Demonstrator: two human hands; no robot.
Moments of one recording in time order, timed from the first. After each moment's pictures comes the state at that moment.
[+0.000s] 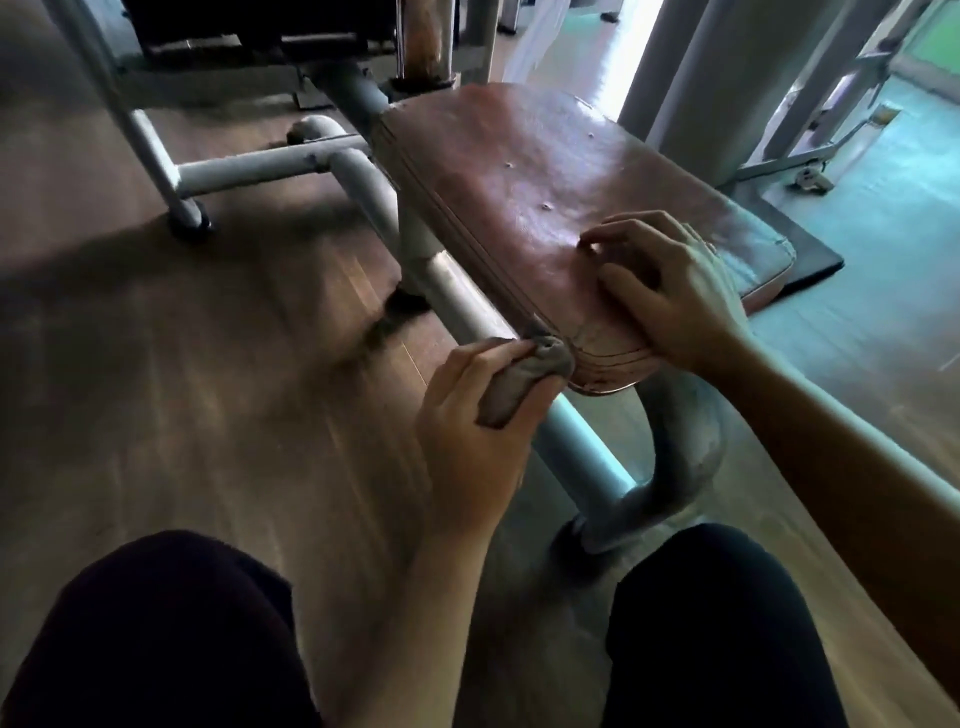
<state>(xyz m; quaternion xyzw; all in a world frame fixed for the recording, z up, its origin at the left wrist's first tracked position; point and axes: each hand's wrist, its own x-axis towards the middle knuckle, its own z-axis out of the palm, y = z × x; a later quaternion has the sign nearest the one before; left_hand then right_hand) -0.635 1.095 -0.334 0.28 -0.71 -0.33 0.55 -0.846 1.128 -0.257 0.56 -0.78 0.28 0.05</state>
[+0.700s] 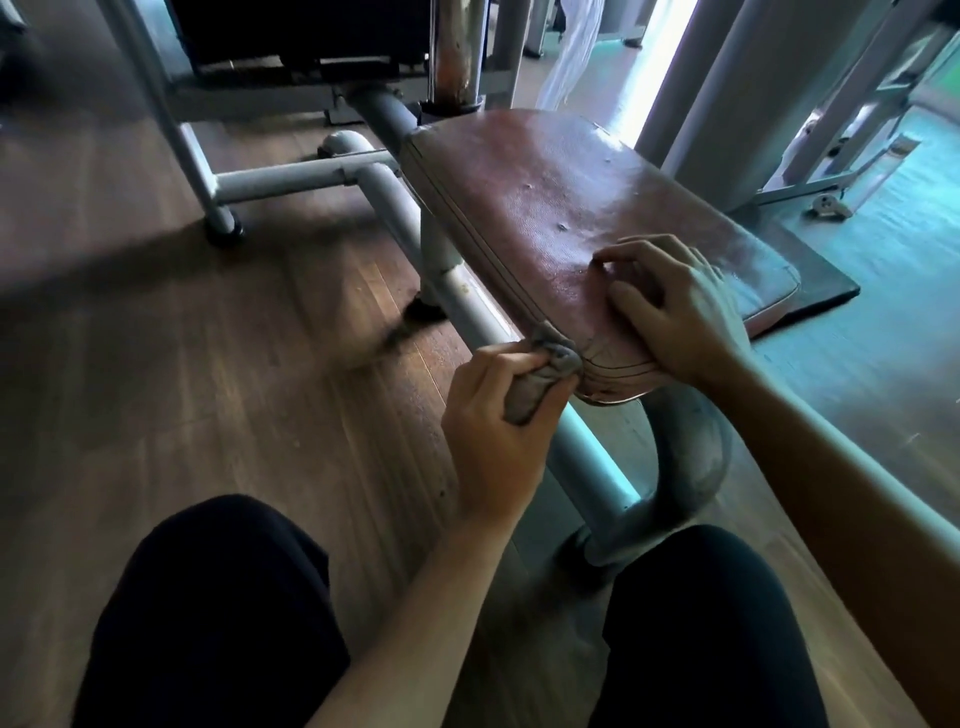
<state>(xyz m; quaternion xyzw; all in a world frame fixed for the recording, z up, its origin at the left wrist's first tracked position) -0.651 1.099 -0.338 0.28 -0.68 -0.36 0.57 -0.837 1.130 -0.251 0.55 -0.78 0.29 0.06</state>
